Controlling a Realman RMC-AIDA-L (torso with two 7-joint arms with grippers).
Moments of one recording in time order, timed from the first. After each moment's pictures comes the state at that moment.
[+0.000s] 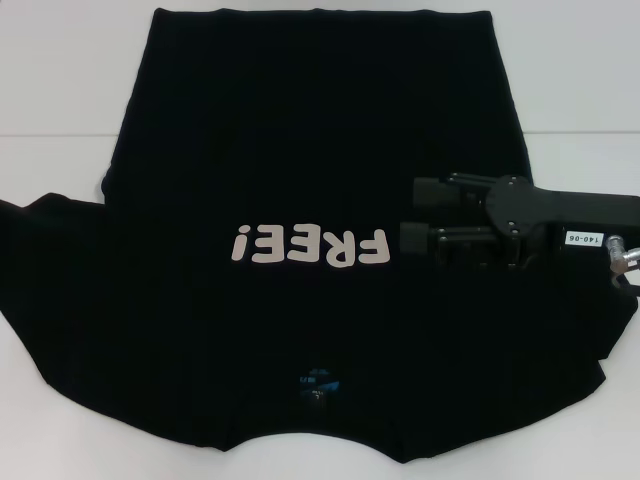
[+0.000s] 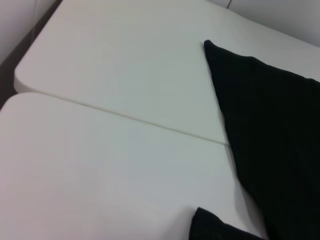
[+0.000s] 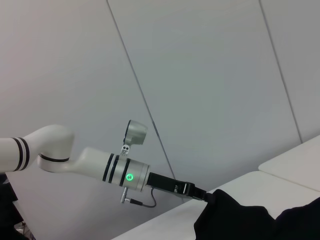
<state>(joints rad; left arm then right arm) -0.56 -1.95 0.38 0.64 2.35 0.94 -2.06 0.67 2.06 -0.65 -0.63 -1.91 -1.70 1.55</state>
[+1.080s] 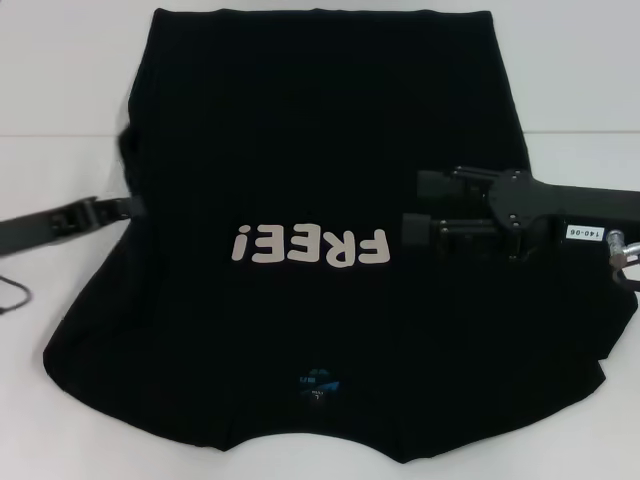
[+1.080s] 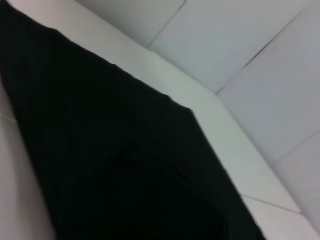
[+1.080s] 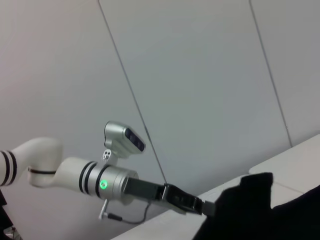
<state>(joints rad) -0.56 -2.02 0.37 0.67 2.13 1.40 -2.01 0.67 2.06 -0.65 -0.64 -1.90 -1.68 1.55</state>
